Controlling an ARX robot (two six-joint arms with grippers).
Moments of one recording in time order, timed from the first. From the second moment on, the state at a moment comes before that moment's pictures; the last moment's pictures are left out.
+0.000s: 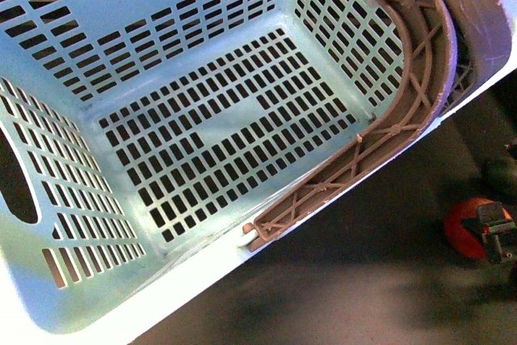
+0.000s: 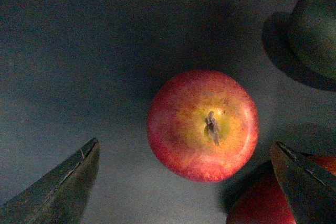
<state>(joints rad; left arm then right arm) -0.62 1.50 0.99 0.10 0.01 -1.07 -0.18 2.20 0.64 0.62 -0.16 -0.37</state>
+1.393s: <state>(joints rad) -0.62 1.50 0.99 0.10 0.01 -1.07 -0.25 2.14 0.72 0.51 -0.19 -0.34</state>
